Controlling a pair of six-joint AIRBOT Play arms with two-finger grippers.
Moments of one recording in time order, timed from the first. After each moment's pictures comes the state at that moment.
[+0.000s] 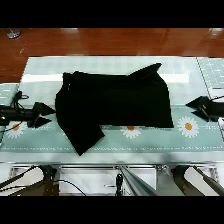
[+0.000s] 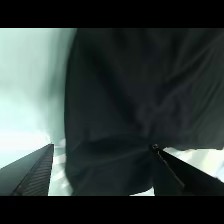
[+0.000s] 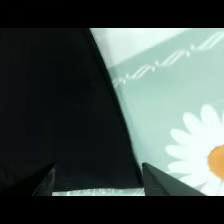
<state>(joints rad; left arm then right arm) 0.53 -1.25 0.68 0.80 -1.25 -1.23 -0.62 -1.04 0.75 -0.91 1.22 1.27</state>
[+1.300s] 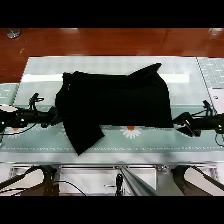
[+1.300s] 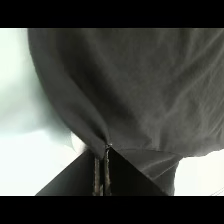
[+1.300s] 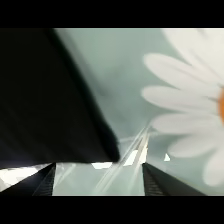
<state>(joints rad) 0.34 -1.27 0.57 0.72 -1.06 -1.13 -0.54 -1.19 0.58 -0.95 1.17 1.32</state>
